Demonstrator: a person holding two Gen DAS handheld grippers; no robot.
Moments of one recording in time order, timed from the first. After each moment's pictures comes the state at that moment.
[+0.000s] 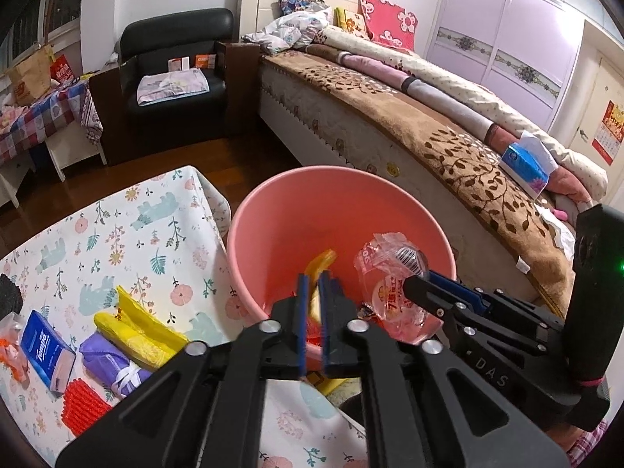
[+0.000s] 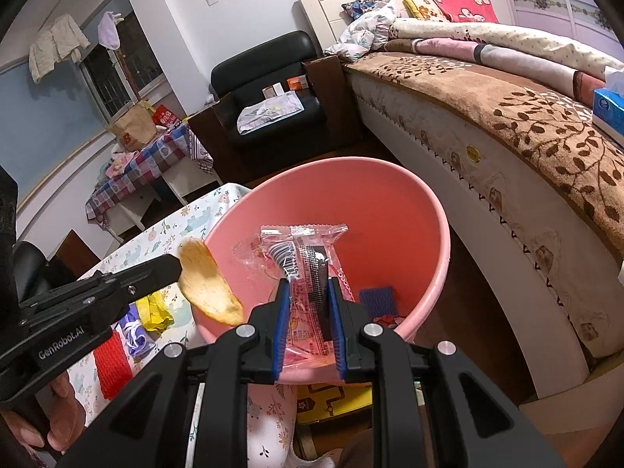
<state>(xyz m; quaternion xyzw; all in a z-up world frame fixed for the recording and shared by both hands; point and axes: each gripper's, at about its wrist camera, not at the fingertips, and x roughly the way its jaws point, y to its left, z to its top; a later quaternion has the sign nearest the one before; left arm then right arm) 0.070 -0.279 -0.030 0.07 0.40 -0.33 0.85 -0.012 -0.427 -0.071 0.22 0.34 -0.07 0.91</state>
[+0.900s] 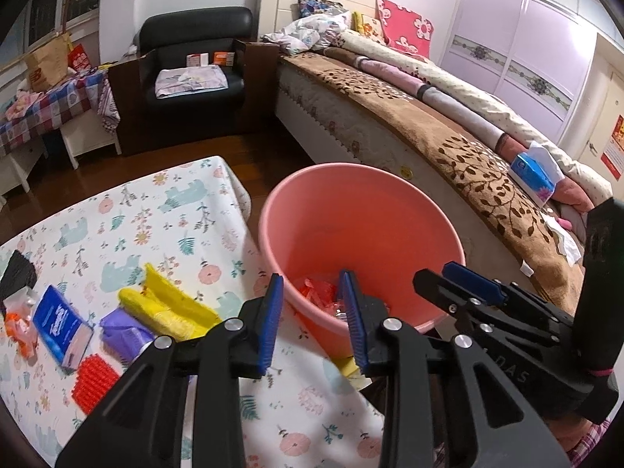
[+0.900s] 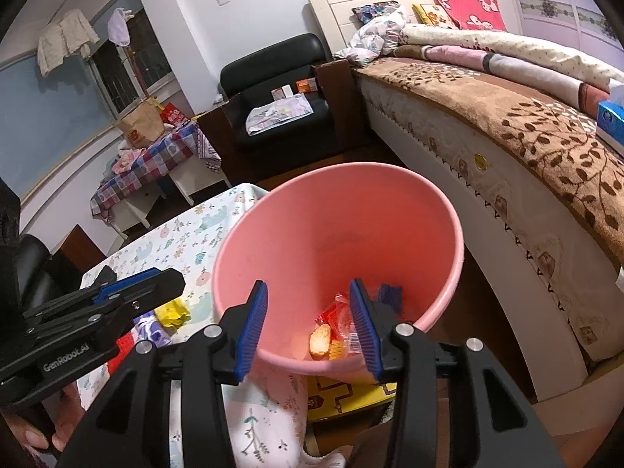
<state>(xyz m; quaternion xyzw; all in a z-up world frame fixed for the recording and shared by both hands) 0.061 -0.248 -0.025 0.05 0.40 -0.31 0.86 -0.017 -0.412 -0.059 0.20 0.33 -0.06 0.92</state>
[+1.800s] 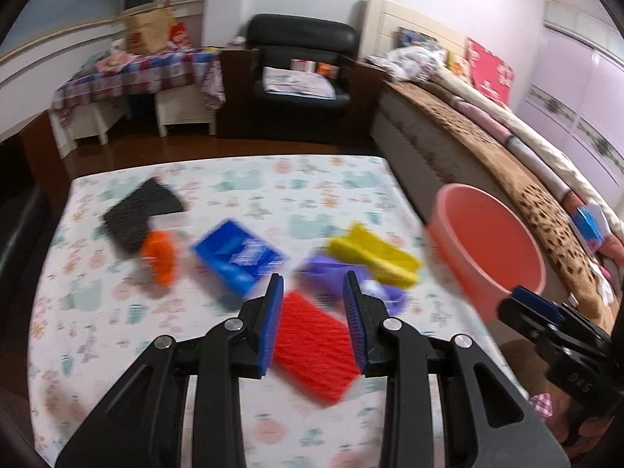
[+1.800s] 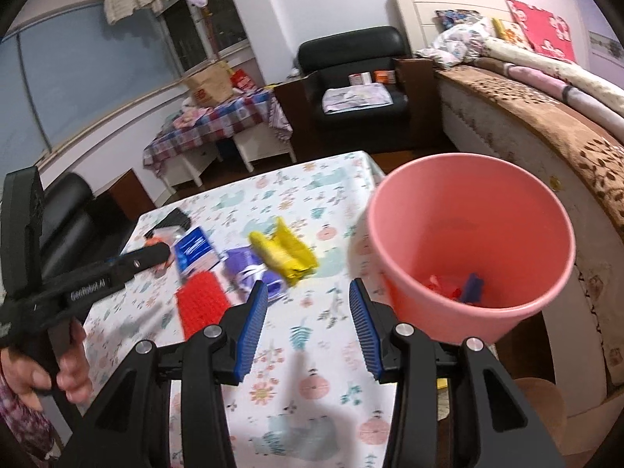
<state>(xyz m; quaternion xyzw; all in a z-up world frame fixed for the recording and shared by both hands) 0.055 -0.067 -0.028 -0.02 0.39 -0.16 0.91 -0.022 -0.288 -0.047 0.14 0.35 0.06 0.93</state>
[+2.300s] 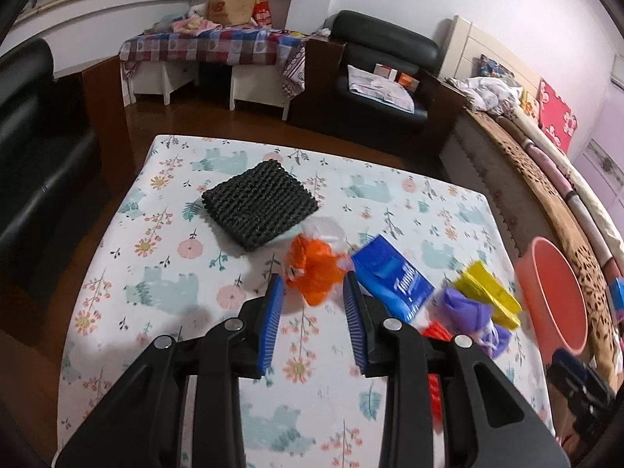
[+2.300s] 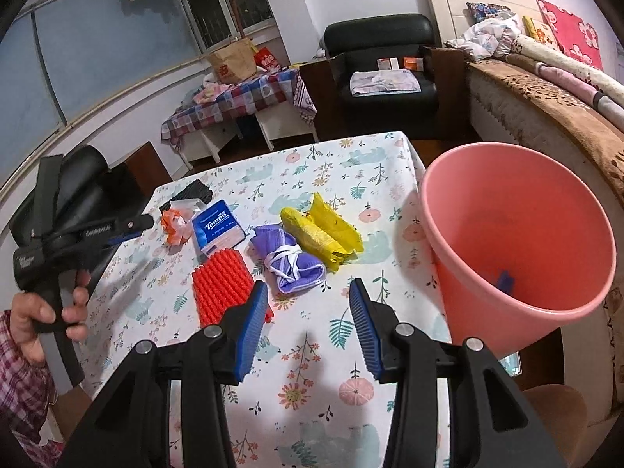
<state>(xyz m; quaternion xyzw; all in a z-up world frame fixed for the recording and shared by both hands) 0.101 0.028 -0.047 -0.09 0.41 -0.06 0.91 -0.001 -0.260 -0.064 0.12 0.37 0.10 0.91</state>
